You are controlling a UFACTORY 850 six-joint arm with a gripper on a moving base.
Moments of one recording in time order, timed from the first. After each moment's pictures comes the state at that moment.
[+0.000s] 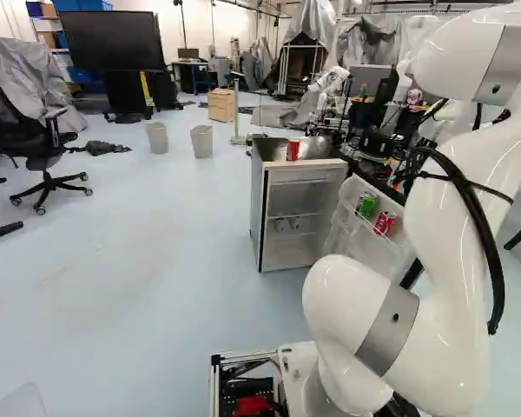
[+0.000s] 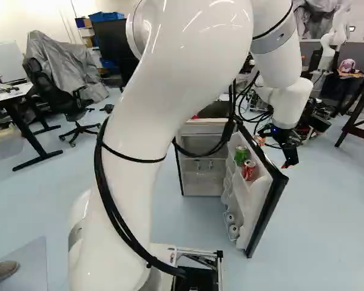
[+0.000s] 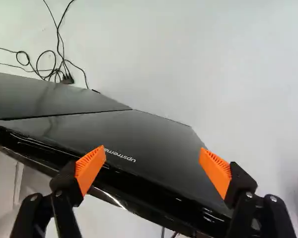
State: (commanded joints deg) arm -51.0 -30.6 -76.2 13.8 -30.0 2.9
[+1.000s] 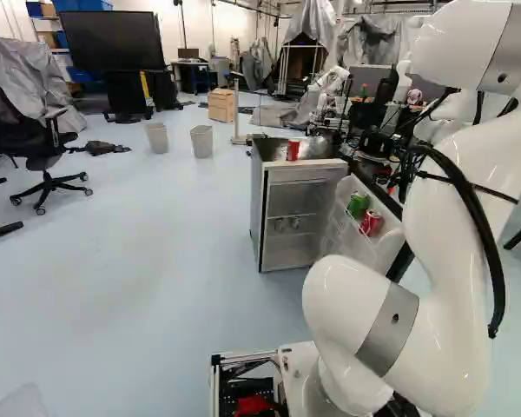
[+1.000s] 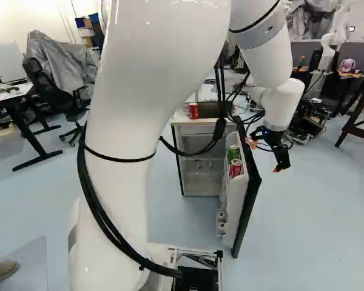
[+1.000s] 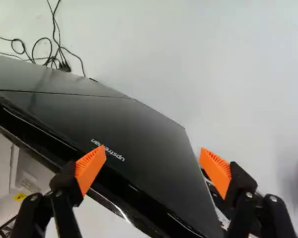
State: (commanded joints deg) arm -50.2 -25.0 -68.4 13.8 -30.0 2.9
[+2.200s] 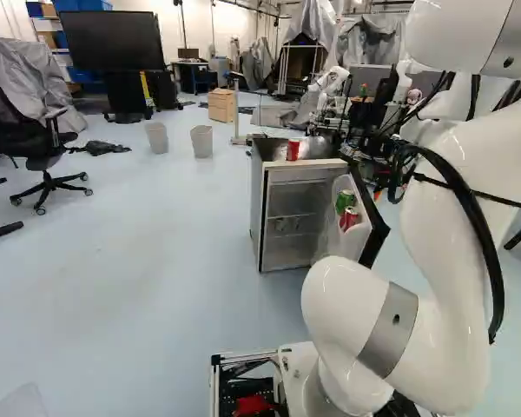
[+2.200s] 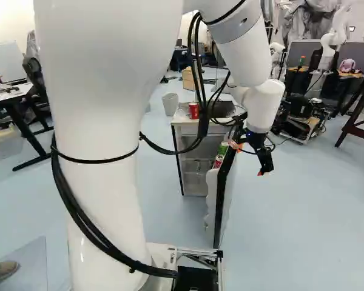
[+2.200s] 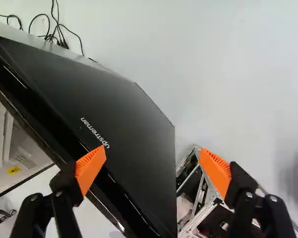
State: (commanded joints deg) arm -47.1 -17.5 -58.4 13.8 -30.0 2.9
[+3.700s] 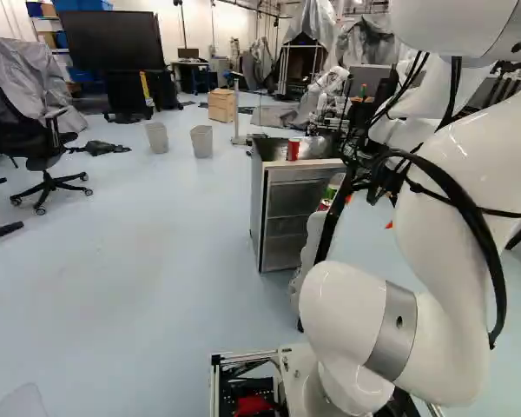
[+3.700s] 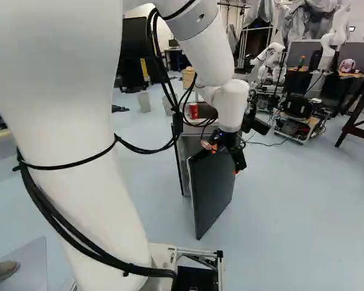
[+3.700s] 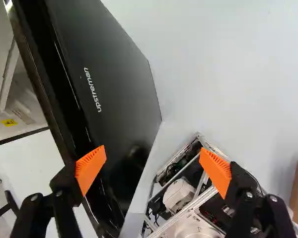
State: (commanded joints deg) arm -38.0 -9.0 -47.9 13.8 -30.0 2.9
